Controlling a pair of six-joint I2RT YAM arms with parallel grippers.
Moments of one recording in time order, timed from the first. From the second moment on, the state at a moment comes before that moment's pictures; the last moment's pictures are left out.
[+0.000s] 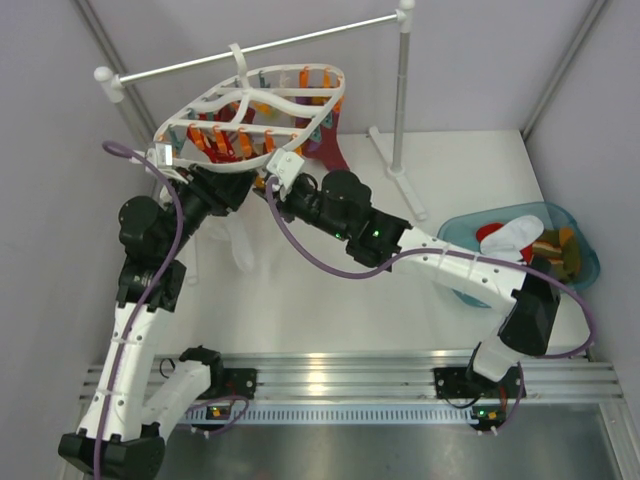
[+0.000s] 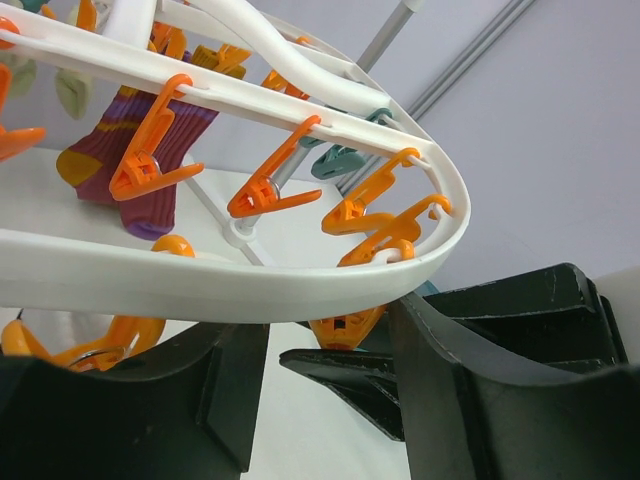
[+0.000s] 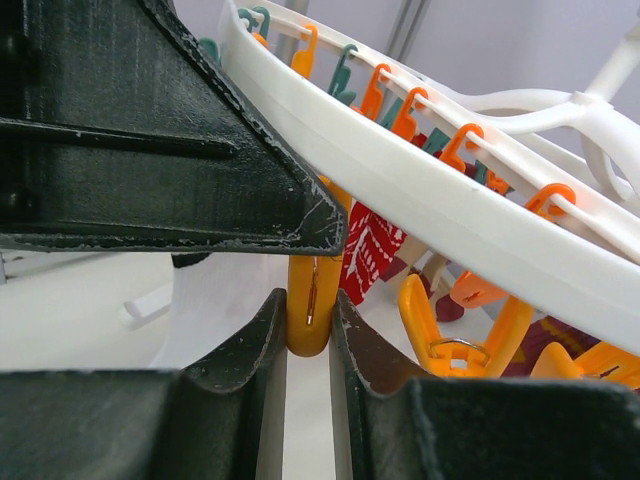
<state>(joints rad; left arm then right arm) -0.14 0.82 1.02 -0.03 0.39 -0.73 1.07 1.62 1.52 0.17 0.03 -0.28</state>
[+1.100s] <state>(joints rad) -0.14 0.83 1.01 -0.03 0.36 -0.76 1.09 1.57 1.47 -0.02 -0.02 -0.30</state>
